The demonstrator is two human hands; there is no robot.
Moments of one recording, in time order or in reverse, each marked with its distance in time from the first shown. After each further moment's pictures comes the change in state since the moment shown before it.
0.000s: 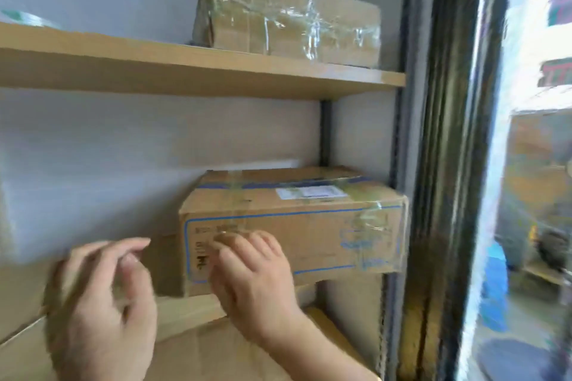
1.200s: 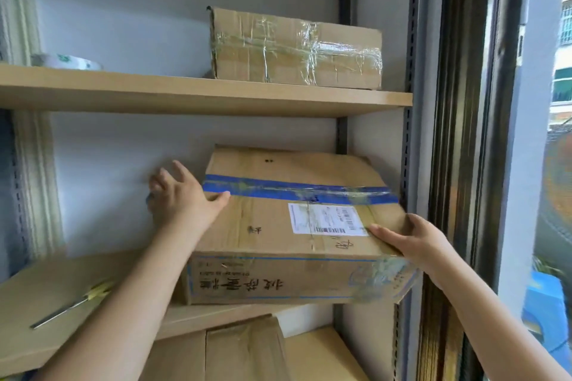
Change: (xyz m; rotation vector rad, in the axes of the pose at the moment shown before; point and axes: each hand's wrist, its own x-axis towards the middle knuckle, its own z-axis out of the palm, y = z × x) left_hand 0.102 0.071 0.094 0.549 -0.583 -0.329; right_hand -0.024 0.229 -0.134 0.235 -0.333 1.220
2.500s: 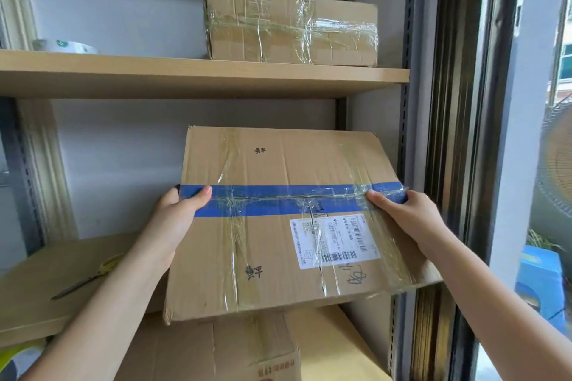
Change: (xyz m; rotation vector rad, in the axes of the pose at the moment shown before) left_hand -0.060 -0.034 -0.011 -0.979 -0.233 -0.097; right_hand -0.008 -0.002 -0.001 0.188 0.002 -0.044
